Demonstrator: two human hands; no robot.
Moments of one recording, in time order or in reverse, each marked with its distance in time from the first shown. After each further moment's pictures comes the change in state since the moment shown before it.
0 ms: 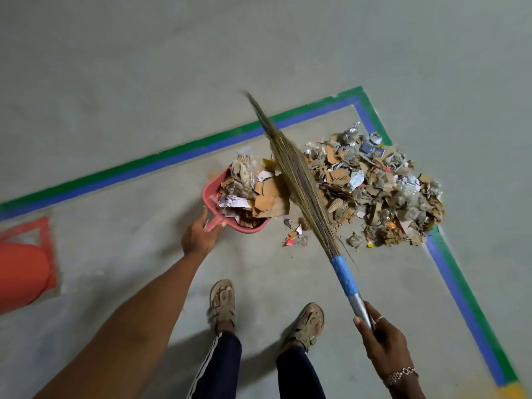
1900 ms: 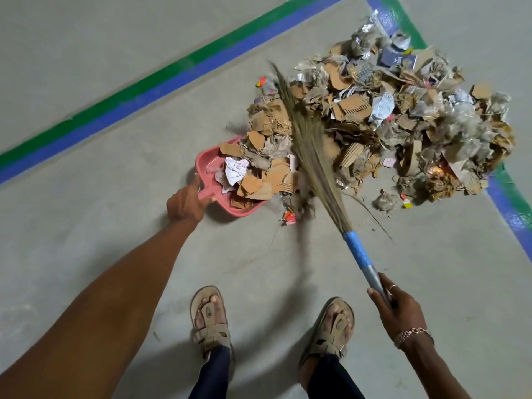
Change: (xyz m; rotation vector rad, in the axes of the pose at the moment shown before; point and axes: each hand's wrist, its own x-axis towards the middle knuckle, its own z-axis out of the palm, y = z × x) left_hand 0.227 -0.072 0.217 0.596 -0.016 0.303; right_hand 0.192 0.183 0.156 -0.184 0.059 0.228
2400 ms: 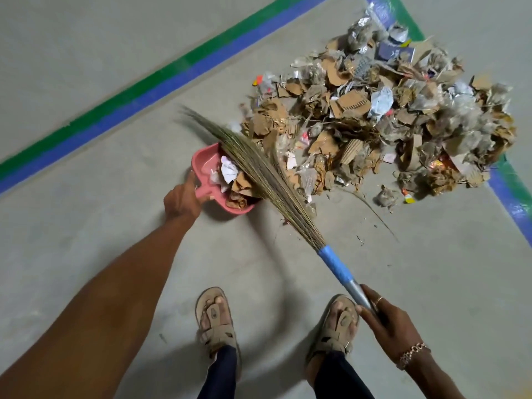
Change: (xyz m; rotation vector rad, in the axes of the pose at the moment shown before) left_hand 0.016 -0.002 -0.014 0.009 -0.046 -0.013; right_hand -0.031 0.002 0.008 0.008 -0.198 -0.197
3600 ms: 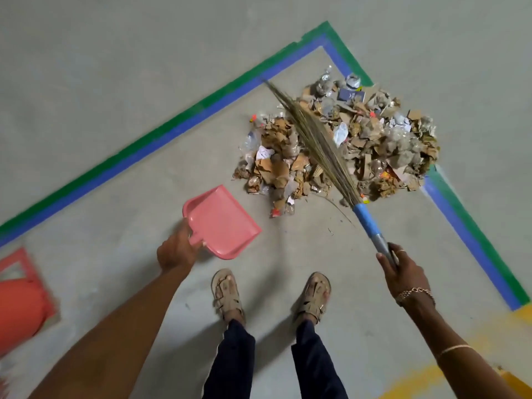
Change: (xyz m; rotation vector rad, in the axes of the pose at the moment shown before) left_hand -0.247 0.000 -0.186 0.019 -0.030 -0.105; right_hand -0.099 -0.095 -0.200 -0.110 0.292 0.250
